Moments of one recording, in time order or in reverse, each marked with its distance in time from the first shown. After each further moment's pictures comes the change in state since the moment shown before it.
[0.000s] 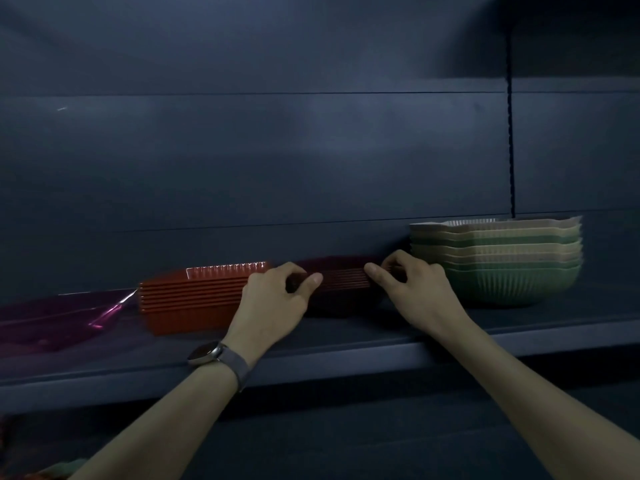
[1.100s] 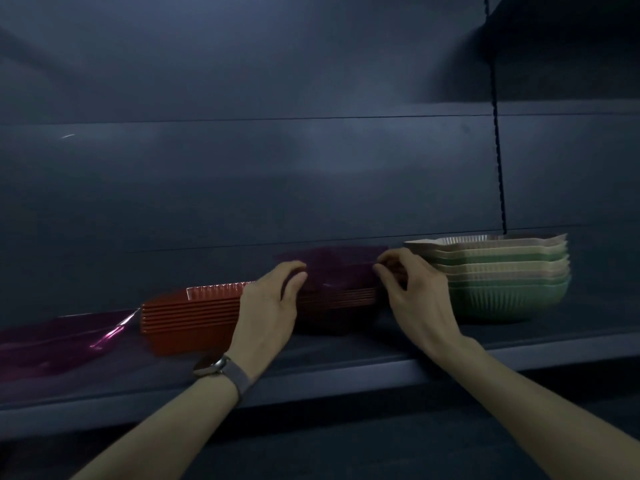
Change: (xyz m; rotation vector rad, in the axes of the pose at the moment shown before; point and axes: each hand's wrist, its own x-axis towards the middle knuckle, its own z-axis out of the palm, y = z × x) left_hand 0.006 0.005 -0.002 -0.116 0.242 0.251; right_hand 0.004 -0.005 0.001 0.103 0.309 -0.289
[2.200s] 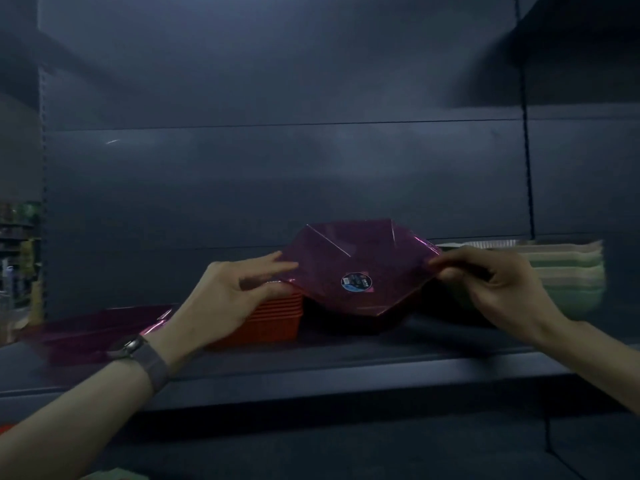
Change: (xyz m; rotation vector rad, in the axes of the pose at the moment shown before) left_hand 0.015 -0.010 -0.126 -0.134 -0.340 -0.041; right_hand 0.017 -0.018 -0.075 0.069 -0.196 -0.128
